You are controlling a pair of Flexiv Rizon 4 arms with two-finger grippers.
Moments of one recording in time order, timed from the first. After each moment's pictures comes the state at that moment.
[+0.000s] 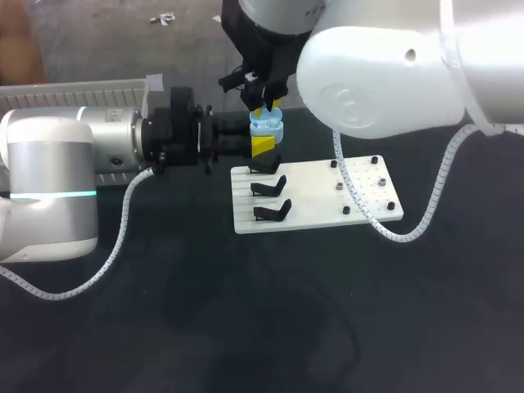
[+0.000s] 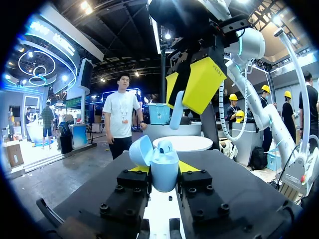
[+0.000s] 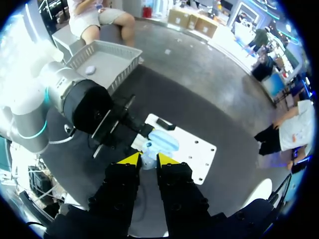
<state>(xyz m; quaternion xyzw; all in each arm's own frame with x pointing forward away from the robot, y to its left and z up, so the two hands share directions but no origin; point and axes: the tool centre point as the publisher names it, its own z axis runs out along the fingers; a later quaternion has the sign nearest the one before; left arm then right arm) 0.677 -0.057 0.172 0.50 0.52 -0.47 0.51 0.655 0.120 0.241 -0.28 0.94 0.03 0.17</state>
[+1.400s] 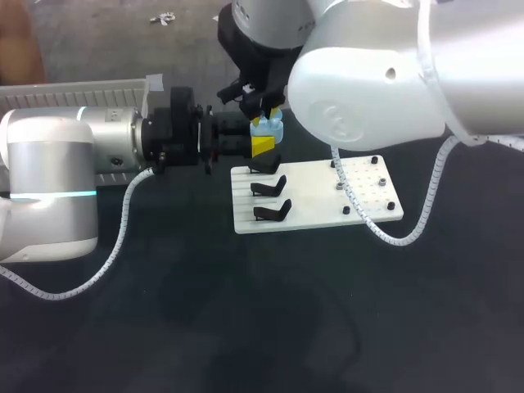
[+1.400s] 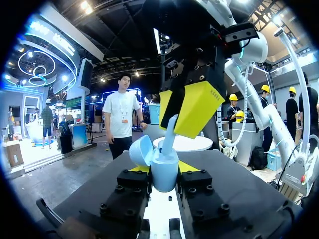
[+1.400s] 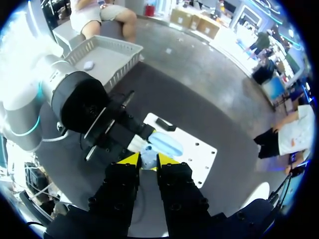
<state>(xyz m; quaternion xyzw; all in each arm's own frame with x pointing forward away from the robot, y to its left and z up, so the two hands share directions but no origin) 0.677 -0.057 0.172 0.50 0.52 -0.47 0.51 0.661 0.121 0.222 -0.30 0.94 0.01 0.17</state>
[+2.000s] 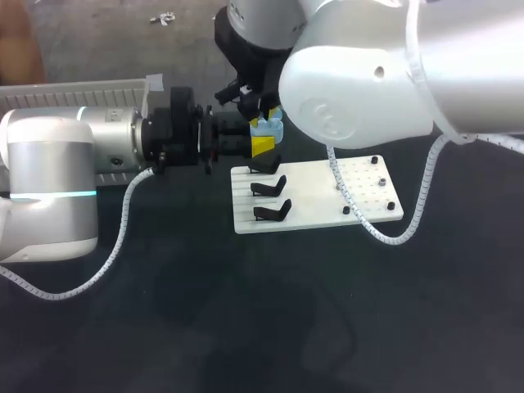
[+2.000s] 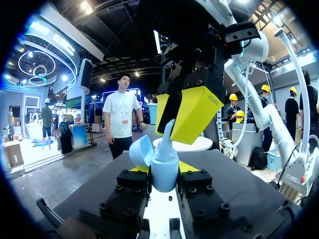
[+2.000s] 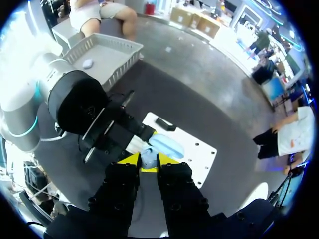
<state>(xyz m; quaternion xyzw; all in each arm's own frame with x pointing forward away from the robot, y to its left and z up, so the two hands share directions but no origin) 0.677 -0.056 0.172 0.50 0.52 -0.47 0.51 0.664 0.123 0.218 -0.30 0.94 0.01 0.17</state>
